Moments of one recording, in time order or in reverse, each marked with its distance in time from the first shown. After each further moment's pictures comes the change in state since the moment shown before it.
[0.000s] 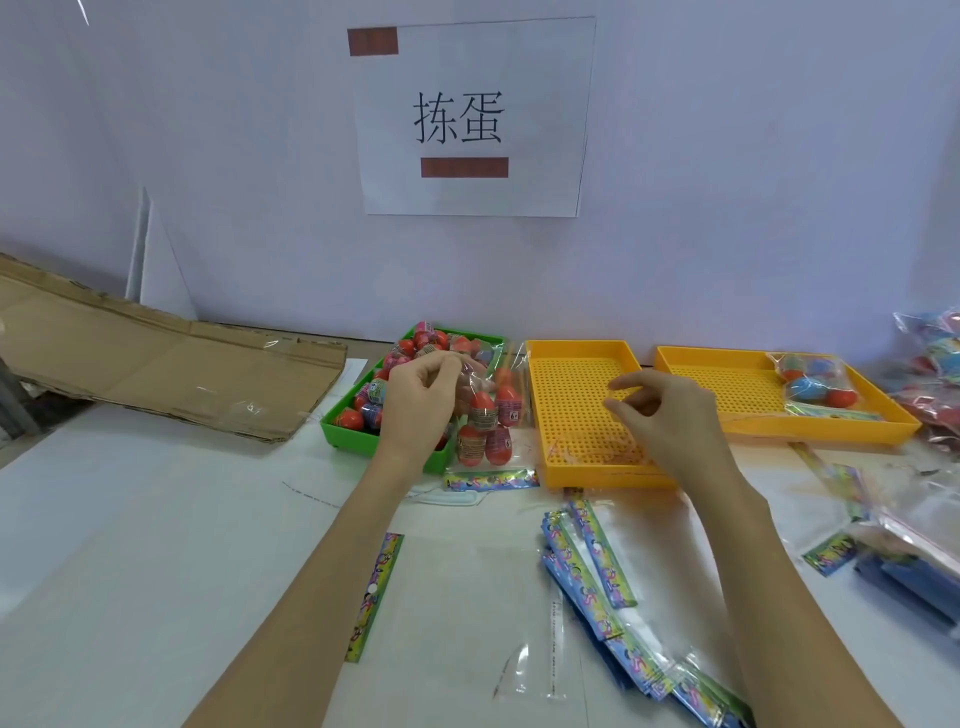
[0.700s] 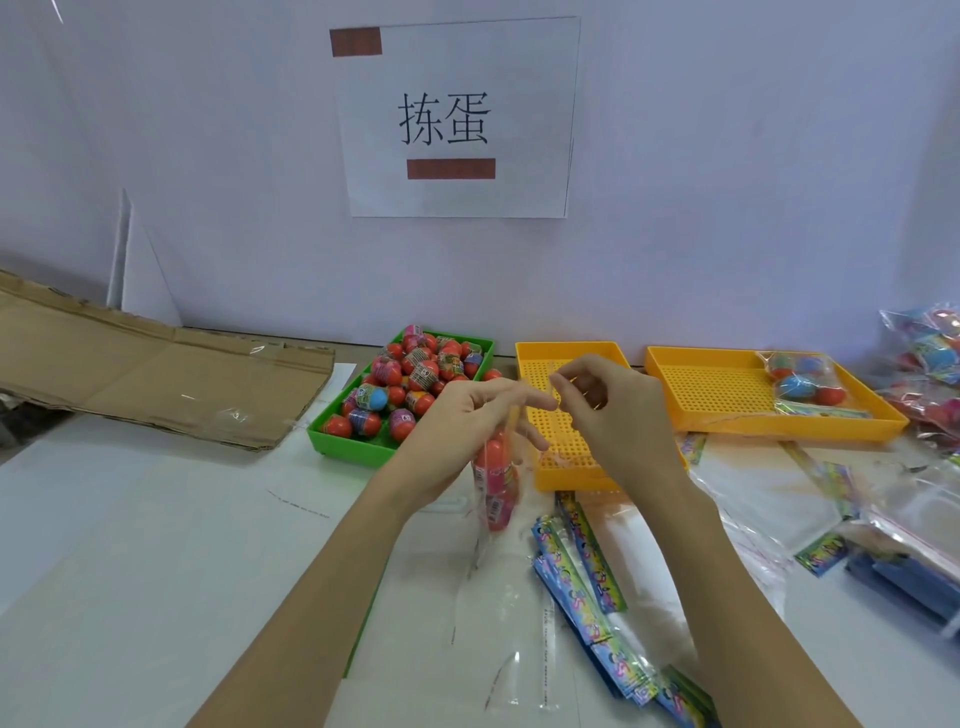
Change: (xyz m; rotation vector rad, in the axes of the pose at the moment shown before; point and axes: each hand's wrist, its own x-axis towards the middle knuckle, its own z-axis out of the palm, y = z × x) left_hand -0.021 0.024 0.015 -0.087 -0.579 -0.065; right_hand -0.012 -0.047 0.015 0.094 0.062 -0.241
